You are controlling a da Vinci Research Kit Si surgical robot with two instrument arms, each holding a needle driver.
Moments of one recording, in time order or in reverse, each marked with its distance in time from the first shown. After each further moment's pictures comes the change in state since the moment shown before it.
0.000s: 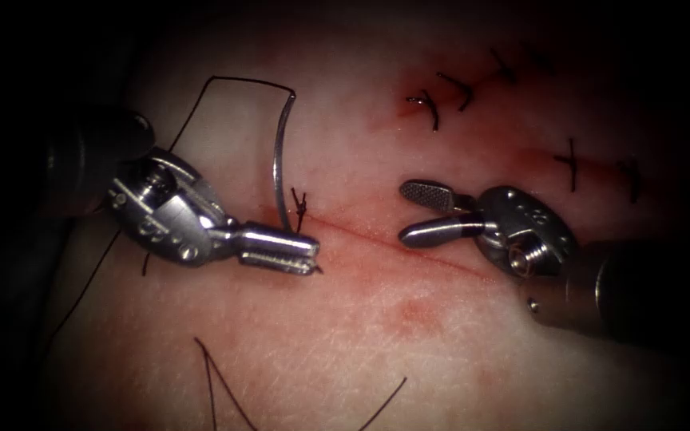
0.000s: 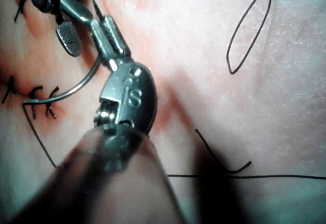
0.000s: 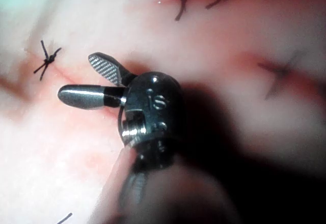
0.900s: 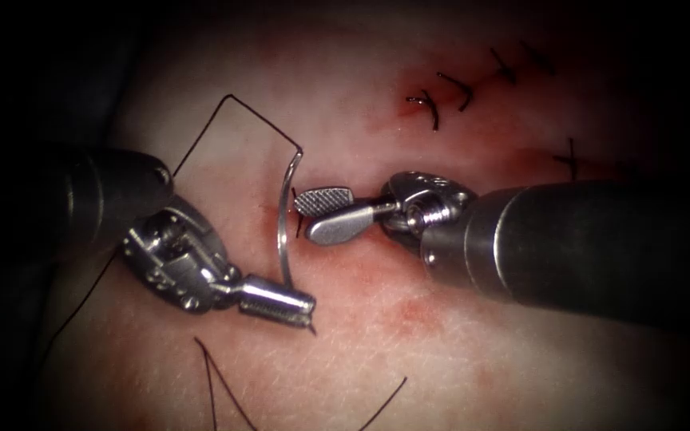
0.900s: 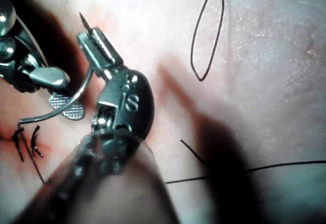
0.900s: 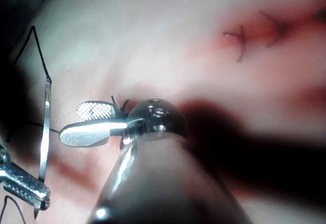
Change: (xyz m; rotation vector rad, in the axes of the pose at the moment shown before) right arm 0.001 -0.005 0.009 0.277 0.013 0.326; left arm 0.000 0.003 0.001 -0.044 0.034 0.102
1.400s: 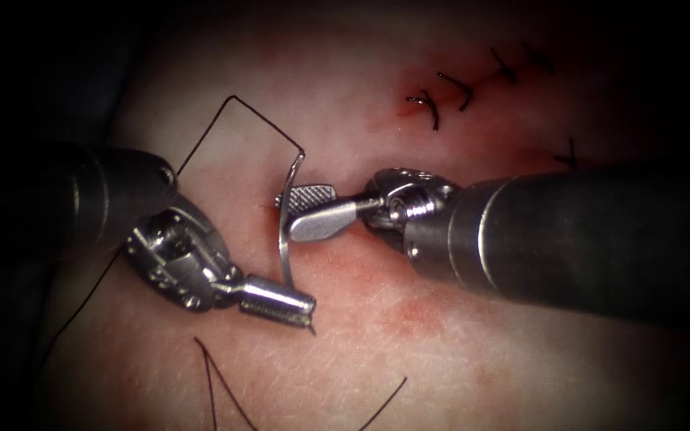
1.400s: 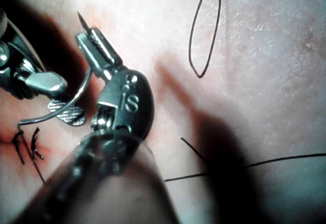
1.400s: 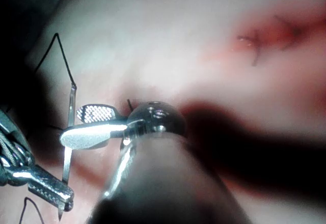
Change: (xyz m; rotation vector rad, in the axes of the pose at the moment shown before) right arm 0.000 -0.001 0.002 0.007 0.004 0.016; left arm 0.000 0.000 0.000 -0.006 0.016 0.009
